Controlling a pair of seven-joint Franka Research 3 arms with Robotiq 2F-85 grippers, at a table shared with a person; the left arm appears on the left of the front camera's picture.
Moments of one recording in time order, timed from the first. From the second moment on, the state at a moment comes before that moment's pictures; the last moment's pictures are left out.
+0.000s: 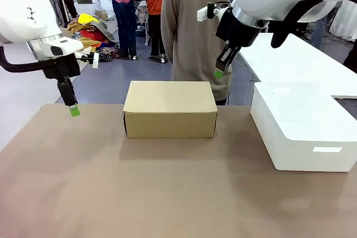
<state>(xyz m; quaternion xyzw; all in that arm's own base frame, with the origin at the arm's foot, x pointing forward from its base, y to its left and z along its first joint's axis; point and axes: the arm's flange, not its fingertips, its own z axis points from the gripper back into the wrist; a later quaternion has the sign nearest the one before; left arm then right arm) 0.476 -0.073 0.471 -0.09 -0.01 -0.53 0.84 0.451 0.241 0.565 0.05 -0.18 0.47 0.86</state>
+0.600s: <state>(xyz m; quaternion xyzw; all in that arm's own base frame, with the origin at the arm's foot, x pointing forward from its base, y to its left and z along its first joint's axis) 0.474 -0.076 0.473 -0.10 -0.01 -0.54 0.84 0.450 0.238 0.570 0.05 -0.19 0.47 0.86</state>
